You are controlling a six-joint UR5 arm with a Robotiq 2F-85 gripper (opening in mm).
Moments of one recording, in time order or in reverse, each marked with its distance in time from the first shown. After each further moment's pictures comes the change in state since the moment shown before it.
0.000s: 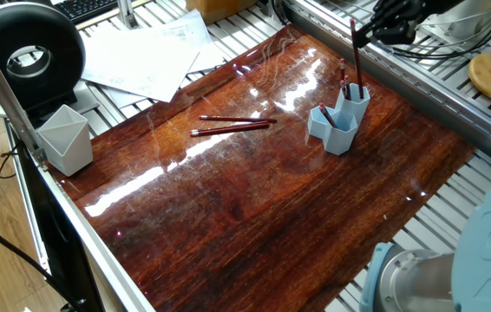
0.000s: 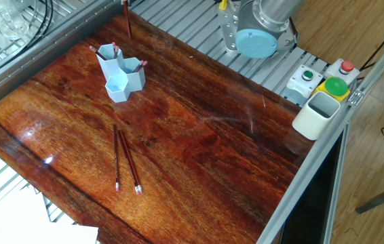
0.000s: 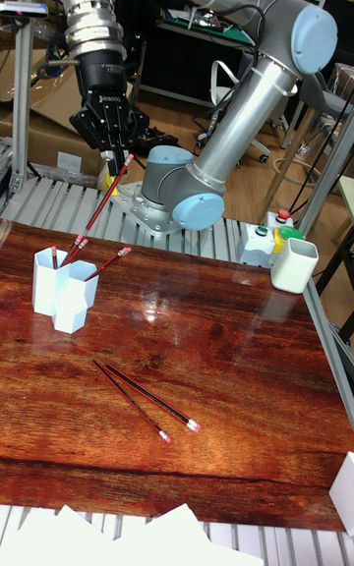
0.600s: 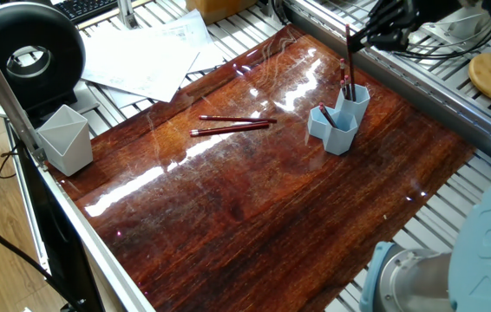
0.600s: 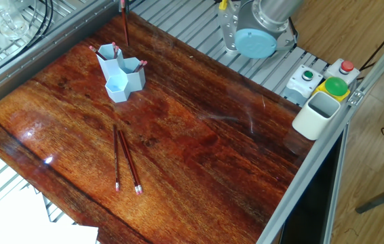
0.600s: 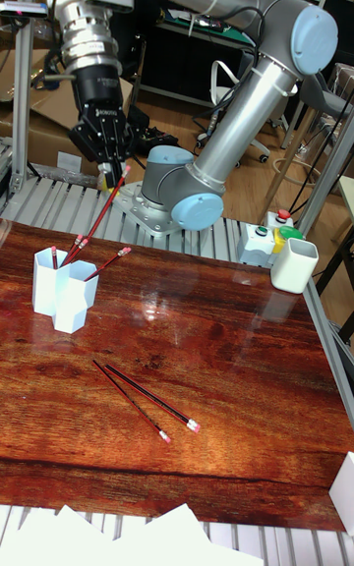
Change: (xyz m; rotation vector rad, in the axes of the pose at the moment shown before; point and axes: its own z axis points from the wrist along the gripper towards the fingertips) arm 0.007 -0.003 0.022 0.003 -0.057 -0.006
